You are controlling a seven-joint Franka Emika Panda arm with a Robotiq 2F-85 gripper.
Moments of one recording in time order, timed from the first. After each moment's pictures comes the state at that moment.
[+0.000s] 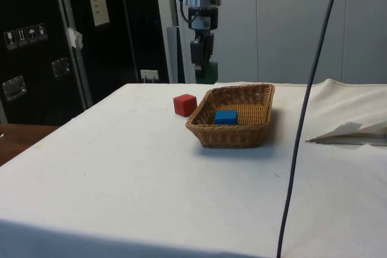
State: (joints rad) arm 0.35 0.20 -0.65 -2.31 0.28 2.56 -0.55
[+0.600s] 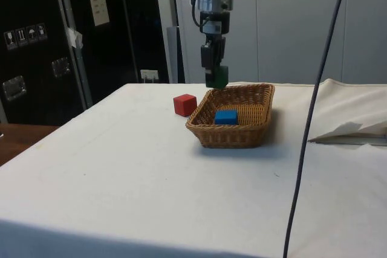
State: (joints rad) arm 0.35 0.16 -0.67 -2.40 0.28 2.63 -0.53
